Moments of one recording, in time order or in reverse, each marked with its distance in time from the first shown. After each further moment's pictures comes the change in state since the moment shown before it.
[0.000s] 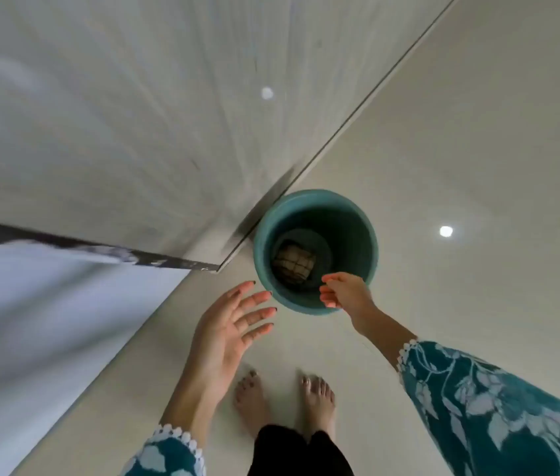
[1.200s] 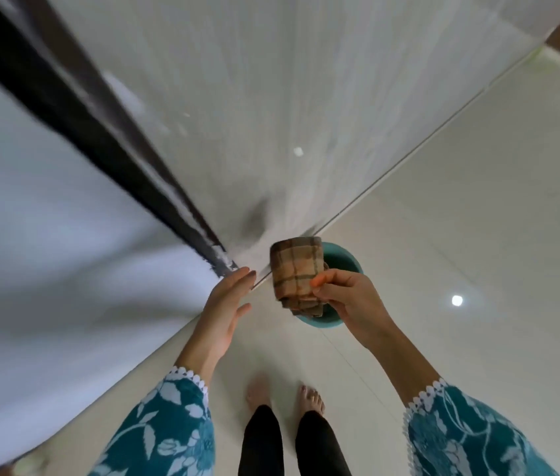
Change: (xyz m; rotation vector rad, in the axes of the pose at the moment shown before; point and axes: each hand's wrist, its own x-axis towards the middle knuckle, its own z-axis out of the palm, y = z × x) left_hand -0.187 0.100 0.018 0.200 0.039 0.257; right_hand -0.312 -0.145 -0.039 0.094 -0.473 -0.465
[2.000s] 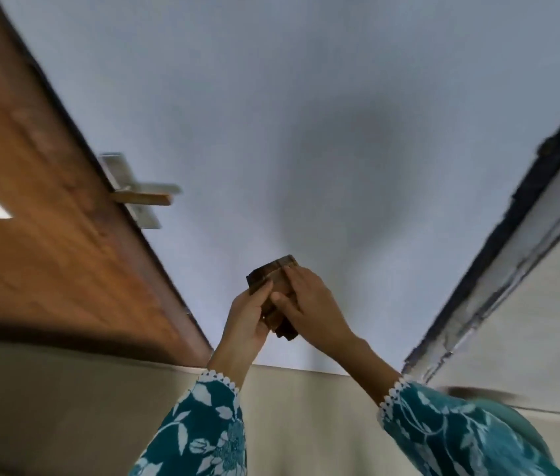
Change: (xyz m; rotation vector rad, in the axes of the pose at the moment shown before) left_hand -0.441 0.006 -0.251 -0.606 0.583 0.526; right_hand -0.291 -0.005 0.415 -1.118 -0.702 -1.027
